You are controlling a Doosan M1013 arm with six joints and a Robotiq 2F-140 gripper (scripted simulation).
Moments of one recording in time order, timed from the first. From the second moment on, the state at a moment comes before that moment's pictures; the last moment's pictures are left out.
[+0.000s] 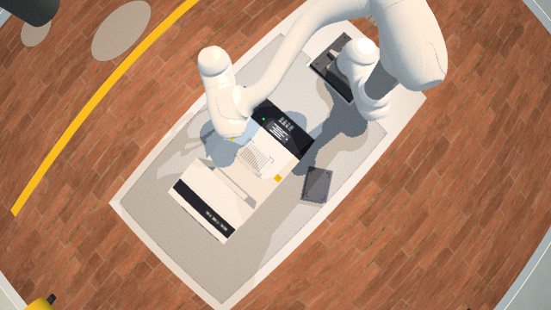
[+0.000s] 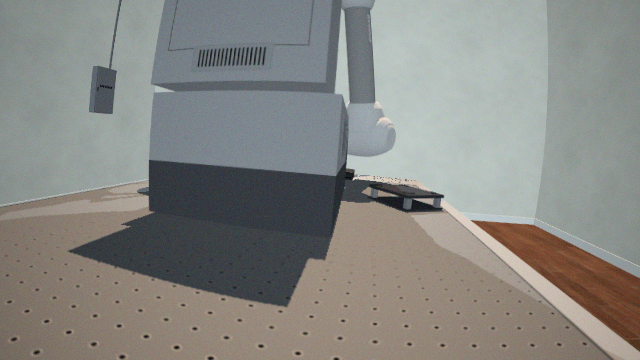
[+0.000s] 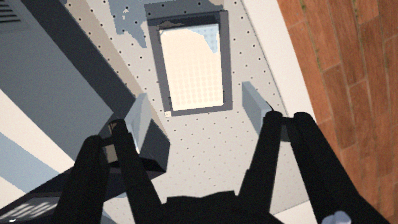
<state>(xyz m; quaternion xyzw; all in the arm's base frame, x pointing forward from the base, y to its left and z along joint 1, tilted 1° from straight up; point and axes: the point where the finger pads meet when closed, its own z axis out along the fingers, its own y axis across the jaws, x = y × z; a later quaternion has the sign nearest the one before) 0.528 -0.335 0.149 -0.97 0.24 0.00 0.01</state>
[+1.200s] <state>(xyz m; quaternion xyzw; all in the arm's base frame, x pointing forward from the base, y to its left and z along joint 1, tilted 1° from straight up) 0.528 -0.333 0.043 -0.97 0.24 0.00 0.01</state>
